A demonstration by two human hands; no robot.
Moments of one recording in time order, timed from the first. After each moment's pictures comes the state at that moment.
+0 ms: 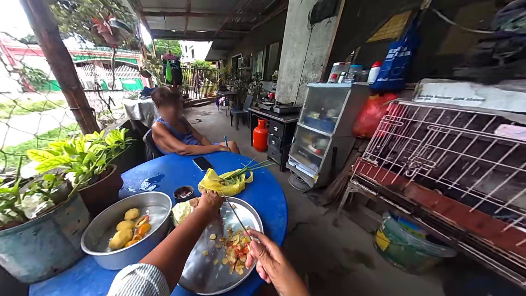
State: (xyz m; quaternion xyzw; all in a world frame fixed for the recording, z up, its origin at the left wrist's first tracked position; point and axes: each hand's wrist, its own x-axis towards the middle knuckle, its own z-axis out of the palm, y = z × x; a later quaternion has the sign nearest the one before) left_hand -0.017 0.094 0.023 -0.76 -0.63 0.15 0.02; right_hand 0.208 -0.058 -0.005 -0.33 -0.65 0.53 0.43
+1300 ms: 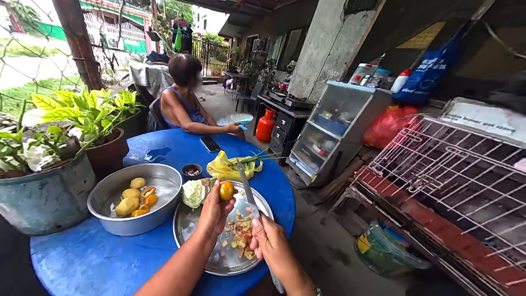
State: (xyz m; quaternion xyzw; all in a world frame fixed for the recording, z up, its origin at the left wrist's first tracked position) left_hand -0.011 -0.009 0.018 -0.24 -0.30 -0.70 -0.60; right_hand 0.162 -0.053 0.018 -0.43 -0.76 0.29 0.38
